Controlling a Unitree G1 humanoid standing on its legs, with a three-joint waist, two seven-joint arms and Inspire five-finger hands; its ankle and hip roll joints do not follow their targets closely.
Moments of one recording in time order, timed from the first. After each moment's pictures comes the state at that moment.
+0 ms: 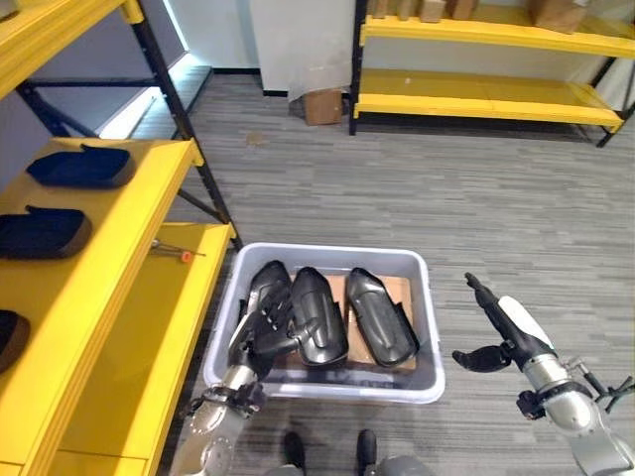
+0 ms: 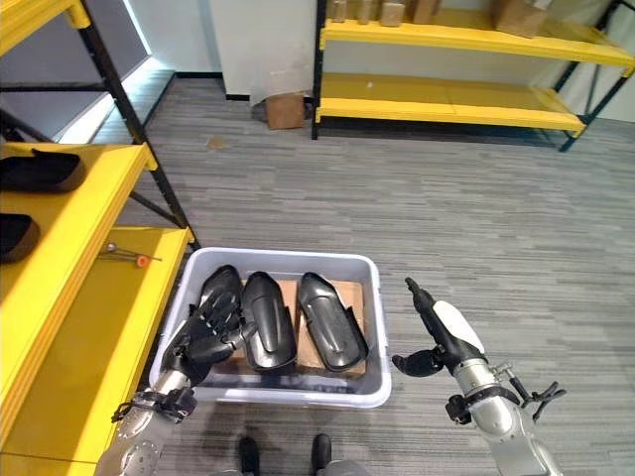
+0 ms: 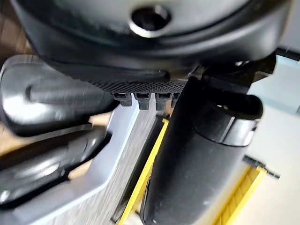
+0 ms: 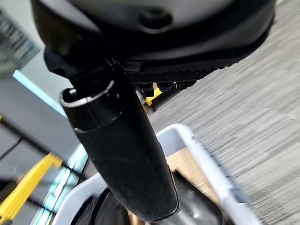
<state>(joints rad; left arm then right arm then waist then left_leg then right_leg) 0.12 0.30 -0.10 0.19 -0.69 -0.13 -0.18 0.14 -0.66 0.04 0.15 -0.28 -0.26 0.01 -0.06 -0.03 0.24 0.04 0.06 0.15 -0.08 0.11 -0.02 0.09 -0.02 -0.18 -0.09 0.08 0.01</state>
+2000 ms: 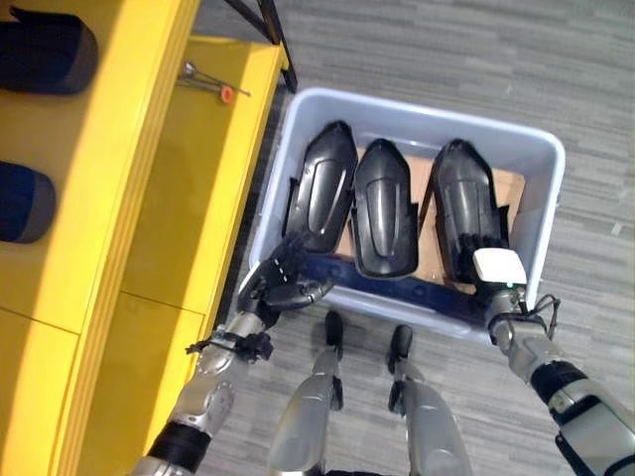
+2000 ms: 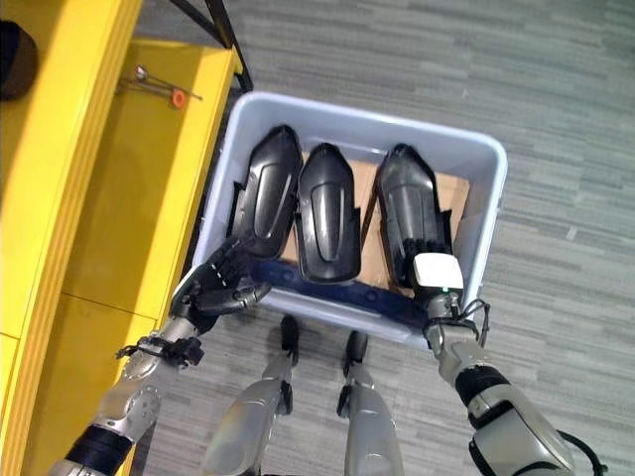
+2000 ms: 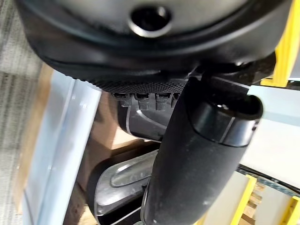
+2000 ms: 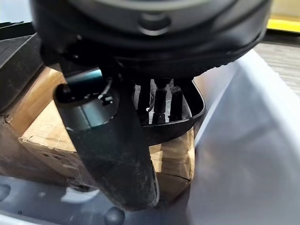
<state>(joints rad) -0.18 0.42 -0.25 0.23 -0.71 -0.12 -0.11 -0.60 -0.60 0.56 0.91 -0.67 0.09 -0.44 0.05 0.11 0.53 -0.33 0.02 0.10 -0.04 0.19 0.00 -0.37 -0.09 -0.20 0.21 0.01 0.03</state>
